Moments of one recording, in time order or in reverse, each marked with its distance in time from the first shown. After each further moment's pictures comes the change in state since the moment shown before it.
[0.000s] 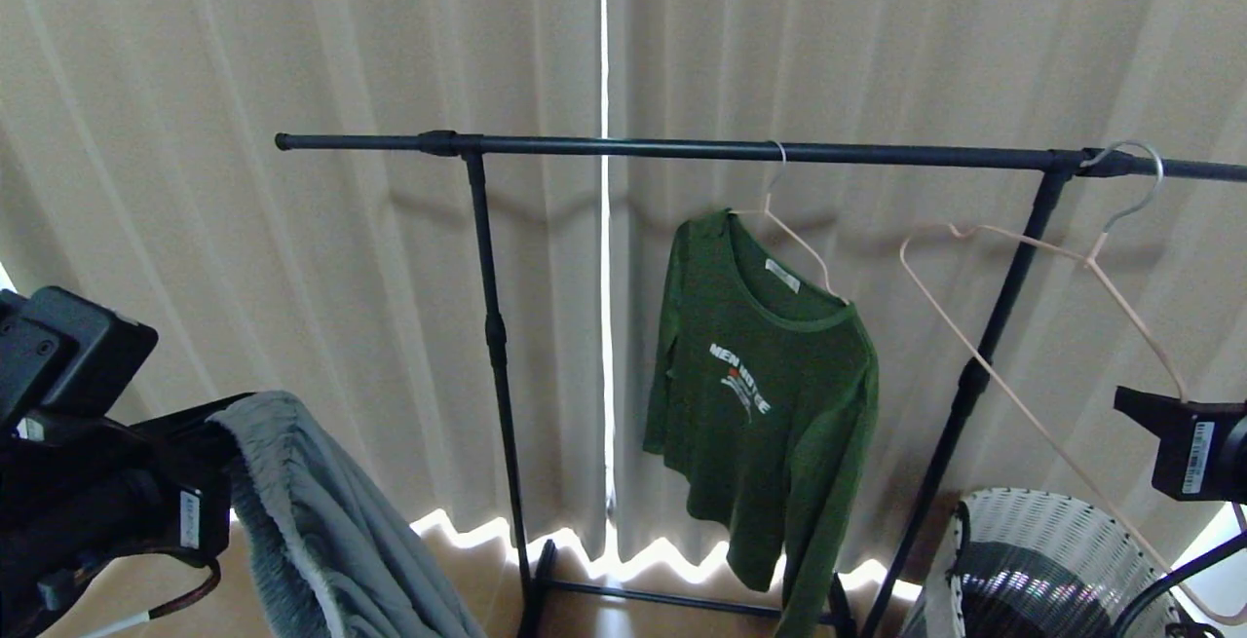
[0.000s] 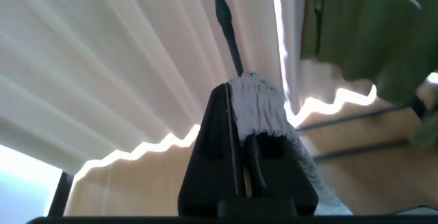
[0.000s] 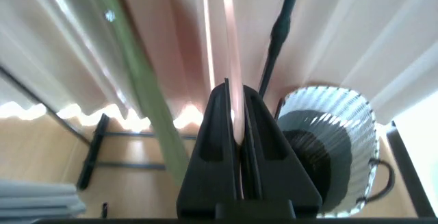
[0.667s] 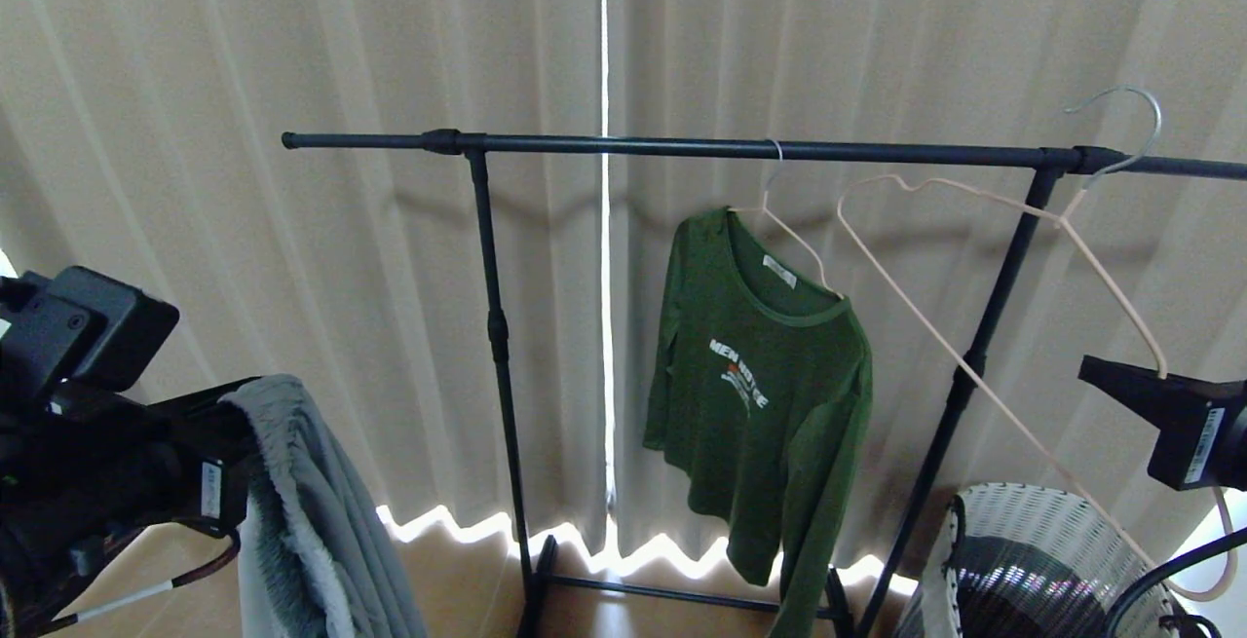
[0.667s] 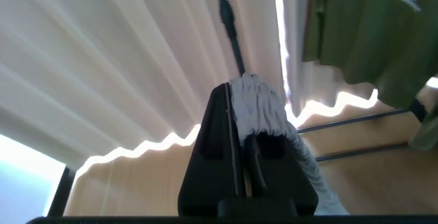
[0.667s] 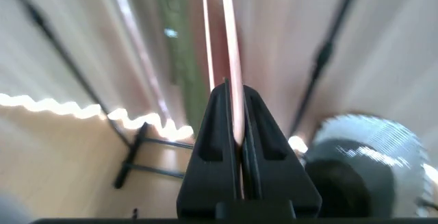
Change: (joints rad) left arm 0.000 0.057 -0.030 -0.020 0.044 -0.018; right arm 0.072 -0.026 0.005 -0.102 0.138 0.000
